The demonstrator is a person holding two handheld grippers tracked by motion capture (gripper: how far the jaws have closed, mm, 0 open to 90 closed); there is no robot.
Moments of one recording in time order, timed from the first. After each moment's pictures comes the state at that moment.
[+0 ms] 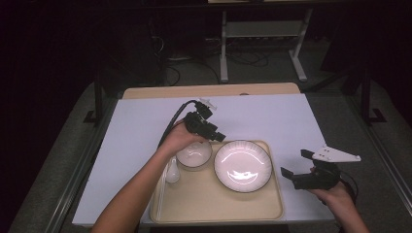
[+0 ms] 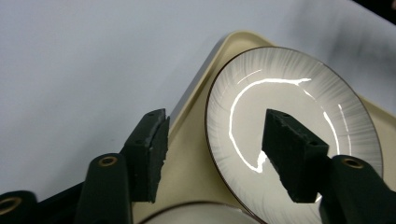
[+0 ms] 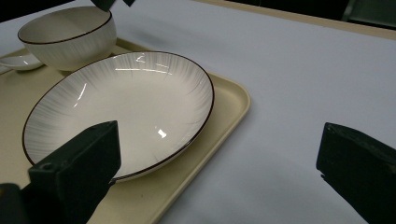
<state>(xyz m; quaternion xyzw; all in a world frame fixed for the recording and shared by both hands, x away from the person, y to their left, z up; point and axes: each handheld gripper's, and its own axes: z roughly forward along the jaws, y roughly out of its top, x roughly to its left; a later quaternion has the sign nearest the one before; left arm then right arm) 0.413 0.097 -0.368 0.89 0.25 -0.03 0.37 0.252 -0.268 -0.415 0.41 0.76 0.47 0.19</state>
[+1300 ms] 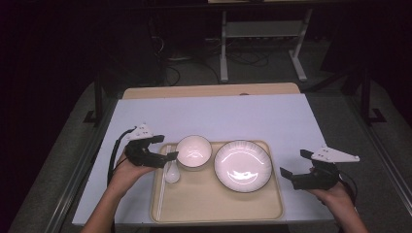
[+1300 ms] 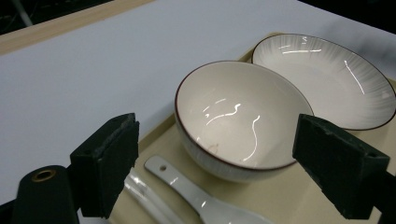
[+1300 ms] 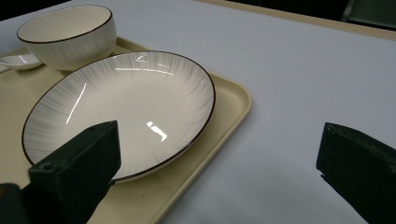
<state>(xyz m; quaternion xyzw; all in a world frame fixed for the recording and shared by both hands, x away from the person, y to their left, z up) 0.316 0.244 -0.385 0.82 0.32 0.12 0.46 0.252 -0.266 -0.415 0.41 0.76 0.47 0.19</state>
